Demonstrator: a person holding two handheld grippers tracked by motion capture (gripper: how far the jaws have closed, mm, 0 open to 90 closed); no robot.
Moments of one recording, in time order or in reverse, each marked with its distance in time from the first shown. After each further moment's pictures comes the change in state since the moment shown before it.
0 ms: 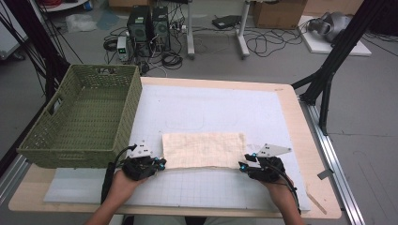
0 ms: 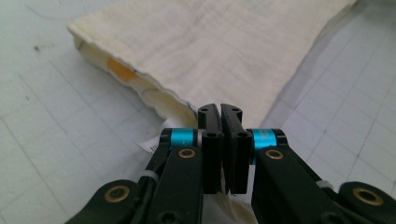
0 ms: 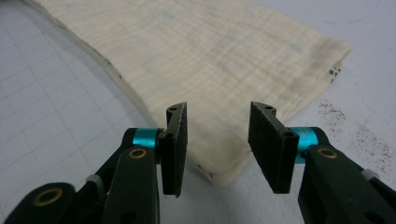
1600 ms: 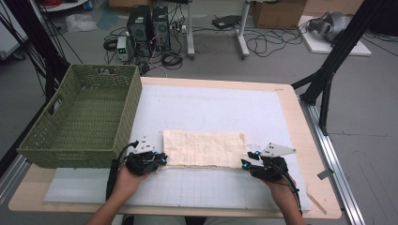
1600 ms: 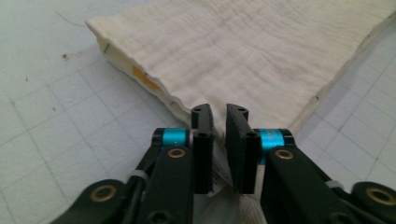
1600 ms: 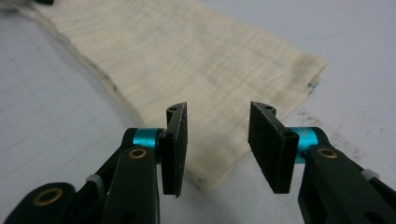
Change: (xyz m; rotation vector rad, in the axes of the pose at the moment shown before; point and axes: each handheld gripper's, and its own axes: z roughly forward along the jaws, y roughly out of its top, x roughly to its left) left arm 0.009 0.005 0.012 -0.047 0.069 -0.004; right arm -0.001 -0.001 -0.008 -0.037 -0.022 0.001
